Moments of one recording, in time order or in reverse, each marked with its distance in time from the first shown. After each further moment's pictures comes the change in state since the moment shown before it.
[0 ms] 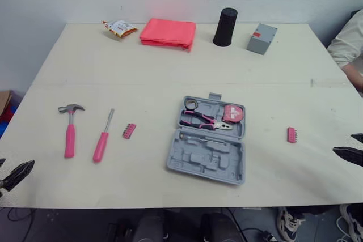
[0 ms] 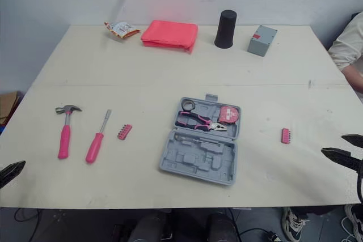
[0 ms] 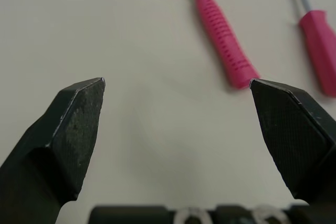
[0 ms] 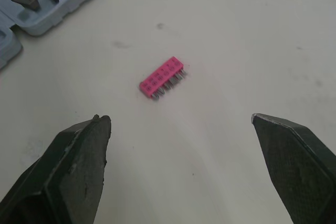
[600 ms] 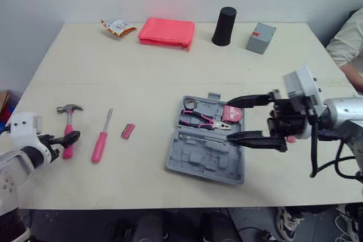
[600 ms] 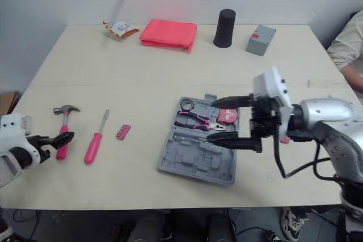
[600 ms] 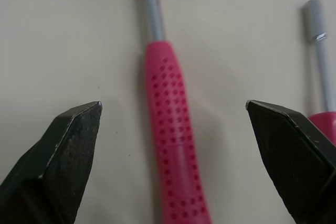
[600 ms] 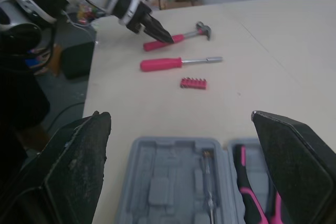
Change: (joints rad) left arm -0.470 -0.051 -0.353 0.011 0.043 0.447 0.518; right arm -0.674 0.219 0.567 -0.621 0.366 0.297 -0.114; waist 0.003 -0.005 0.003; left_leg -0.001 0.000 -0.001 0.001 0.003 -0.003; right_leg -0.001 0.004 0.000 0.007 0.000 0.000
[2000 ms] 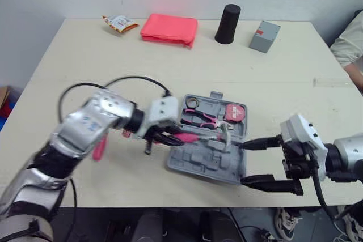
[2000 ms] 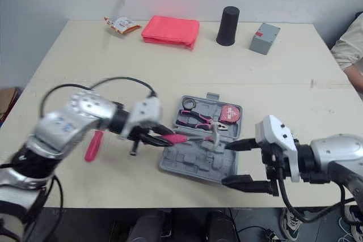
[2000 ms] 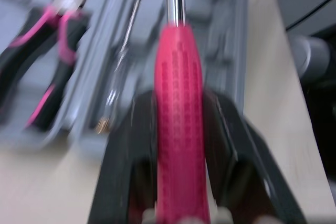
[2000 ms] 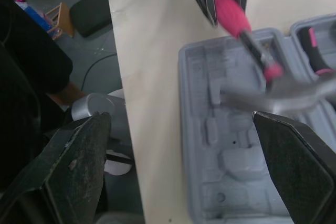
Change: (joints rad) left arm -0.681 0.055 -1.149 -0.093 0.105 -0.394 -0.818; right arm 0.527 -0.193 -0.236 -0.241 0.052 0.087 -0.031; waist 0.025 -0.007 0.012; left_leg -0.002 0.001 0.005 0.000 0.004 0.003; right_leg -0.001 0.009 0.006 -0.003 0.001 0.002
